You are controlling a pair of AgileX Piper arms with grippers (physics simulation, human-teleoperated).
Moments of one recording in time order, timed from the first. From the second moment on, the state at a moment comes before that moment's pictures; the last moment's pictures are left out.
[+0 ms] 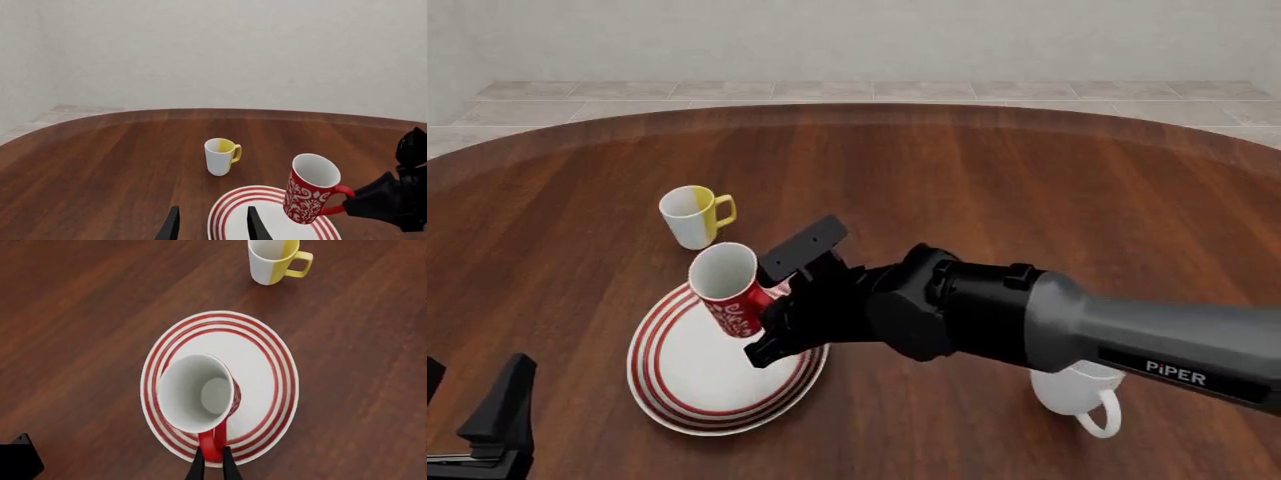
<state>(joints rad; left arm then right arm) 0.01 0.00 -0.01 -0.03 -0.05 0.92 1.72 -1.19 0.28 0.10</state>
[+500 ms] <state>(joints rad) 0.02 0.00 -0.01 -0.03 -0.05 0.93 1.78 -1.24 0.28 0.14</state>
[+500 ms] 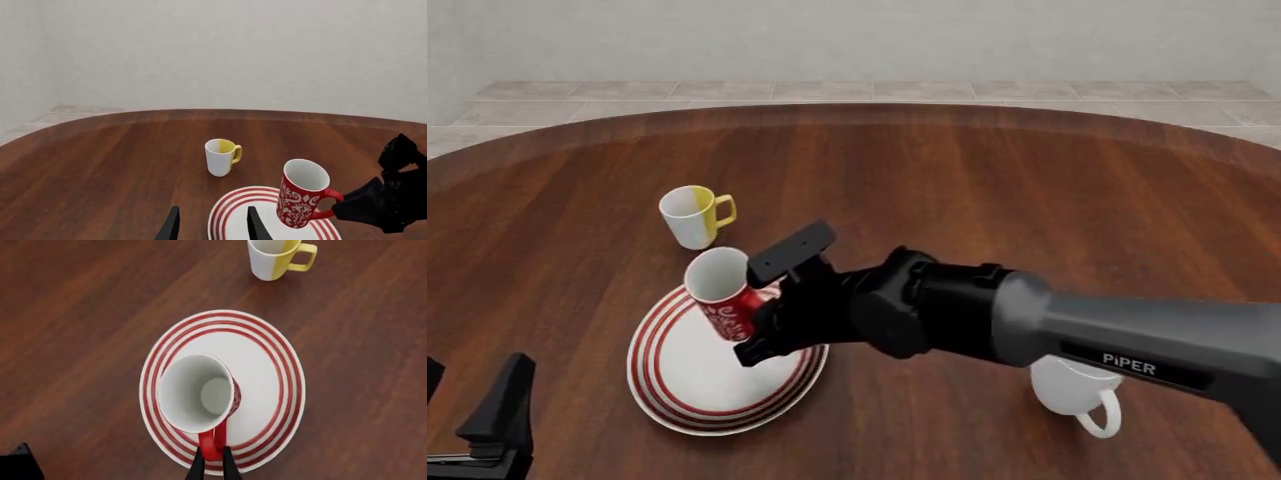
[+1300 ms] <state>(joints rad) 0.02 0.00 -0.01 -0.03 -0.05 0.93 1.85 -1.27 0.28 0.21</state>
